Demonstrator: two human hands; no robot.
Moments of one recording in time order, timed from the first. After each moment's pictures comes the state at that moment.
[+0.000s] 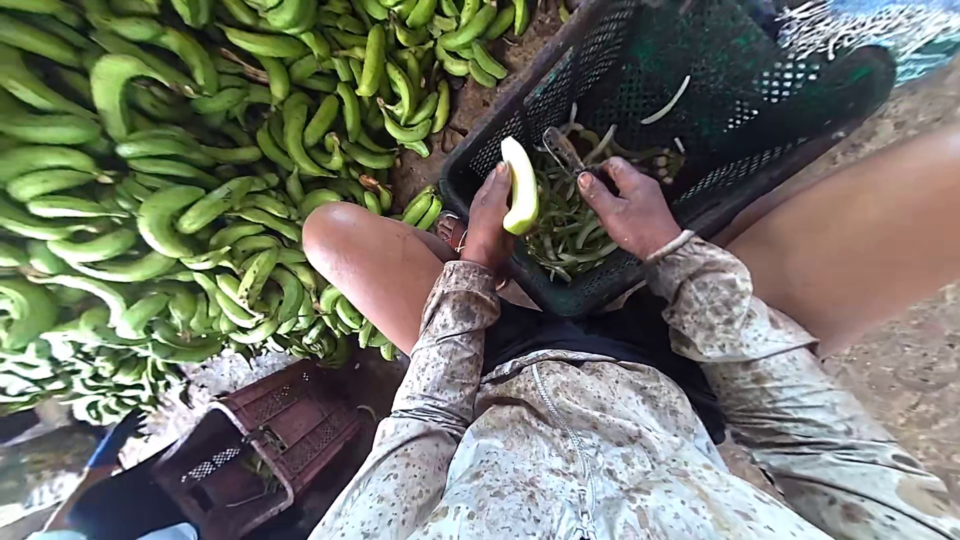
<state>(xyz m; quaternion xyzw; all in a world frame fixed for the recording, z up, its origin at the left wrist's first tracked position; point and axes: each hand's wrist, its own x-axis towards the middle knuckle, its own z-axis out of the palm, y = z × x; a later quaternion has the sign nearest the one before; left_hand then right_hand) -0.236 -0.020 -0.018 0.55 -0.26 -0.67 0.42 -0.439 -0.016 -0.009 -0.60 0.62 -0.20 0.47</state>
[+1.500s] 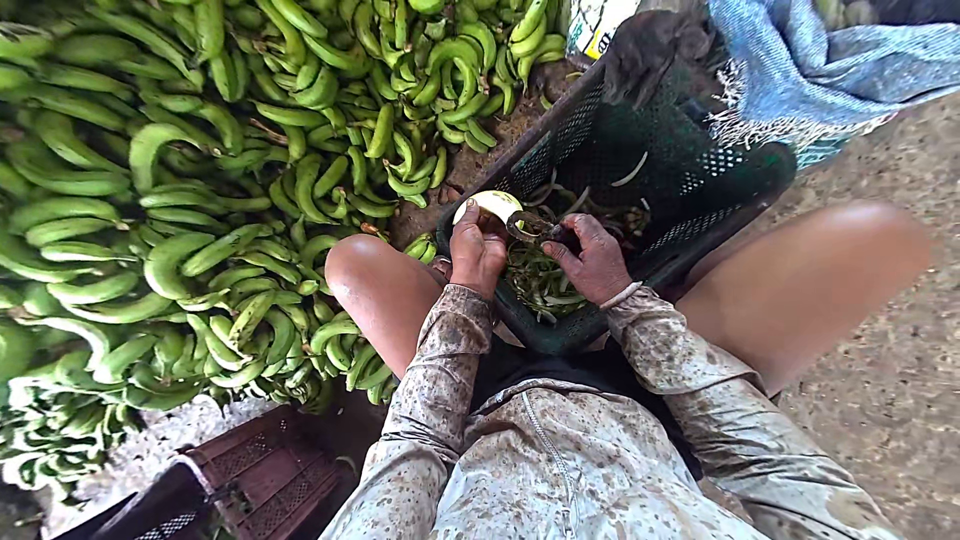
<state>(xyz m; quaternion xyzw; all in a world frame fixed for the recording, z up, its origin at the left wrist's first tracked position) -0.253 -0.063 0.009 0.48 0.07 -0.59 0.64 -0.428 -0.015 -0.027 -0.67 0.58 -0.31 0.34</state>
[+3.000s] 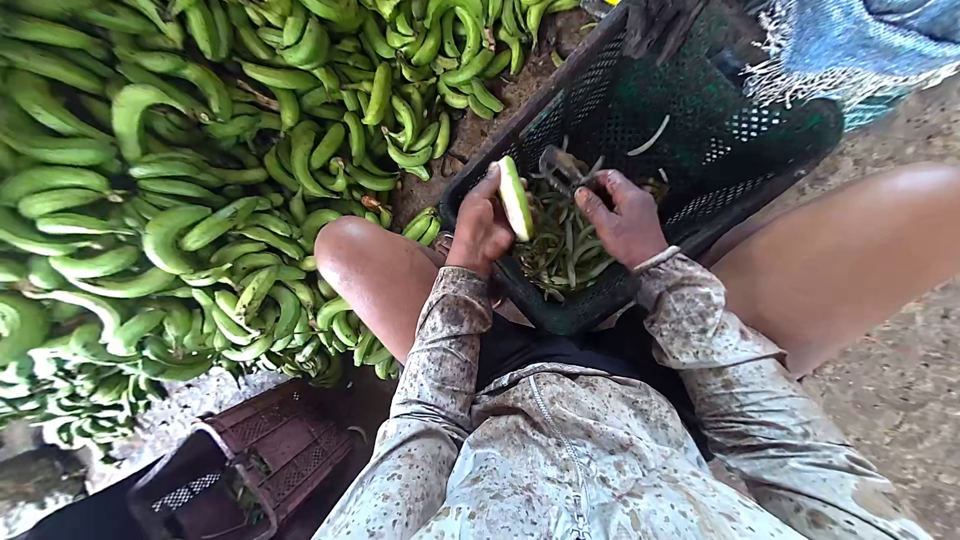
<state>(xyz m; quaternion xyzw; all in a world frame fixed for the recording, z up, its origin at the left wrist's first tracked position) -0.231 -0.054 -0.005 0.50 -0.12 -0.72 0.47 -0.445 -0.029 -0.017 -0.63 0.60 -0.28 0.40</state>
